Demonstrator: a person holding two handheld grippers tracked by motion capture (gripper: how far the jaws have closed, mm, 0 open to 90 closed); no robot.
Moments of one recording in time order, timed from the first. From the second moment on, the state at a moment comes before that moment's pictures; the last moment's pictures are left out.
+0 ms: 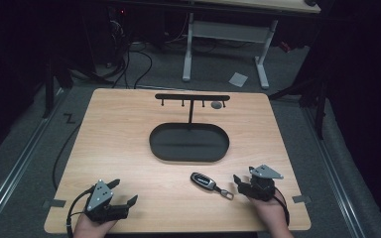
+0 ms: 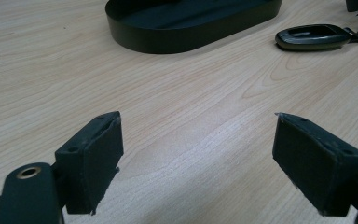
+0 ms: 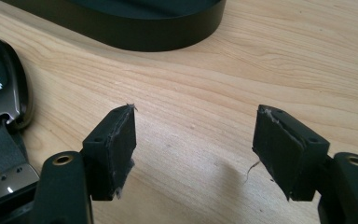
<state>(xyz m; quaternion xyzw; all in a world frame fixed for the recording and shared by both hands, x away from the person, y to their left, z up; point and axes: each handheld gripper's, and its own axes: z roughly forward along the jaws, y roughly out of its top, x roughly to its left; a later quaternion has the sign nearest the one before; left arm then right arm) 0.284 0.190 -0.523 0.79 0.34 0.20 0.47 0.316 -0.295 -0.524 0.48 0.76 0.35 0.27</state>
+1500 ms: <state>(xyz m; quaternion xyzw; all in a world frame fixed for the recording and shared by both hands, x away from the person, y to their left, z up) 0.286 0.186 -0.523 0.80 0.33 0.19 0.47 0.314 -0.281 -0.517 0.46 0.79 0.32 0.26</state>
